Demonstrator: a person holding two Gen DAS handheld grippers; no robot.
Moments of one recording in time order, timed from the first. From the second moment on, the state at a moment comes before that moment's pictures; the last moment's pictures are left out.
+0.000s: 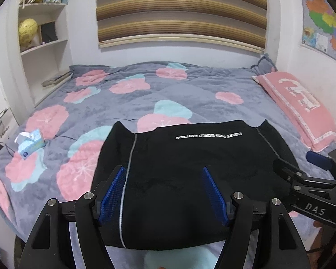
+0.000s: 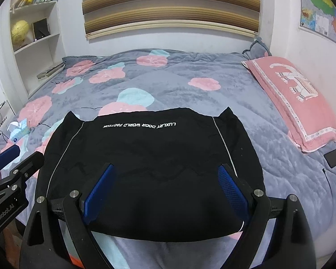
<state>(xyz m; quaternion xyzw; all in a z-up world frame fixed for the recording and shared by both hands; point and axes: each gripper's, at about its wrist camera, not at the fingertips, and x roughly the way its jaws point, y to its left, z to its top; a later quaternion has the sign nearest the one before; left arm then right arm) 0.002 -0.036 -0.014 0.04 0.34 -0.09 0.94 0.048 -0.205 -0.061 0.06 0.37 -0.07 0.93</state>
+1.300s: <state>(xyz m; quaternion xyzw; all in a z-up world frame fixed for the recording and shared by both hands) 0.003 -0.039 -0.024 0.07 0.35 -0.05 0.93 0.046 -0.193 -0.068 0.08 0.38 -0.06 0.92</state>
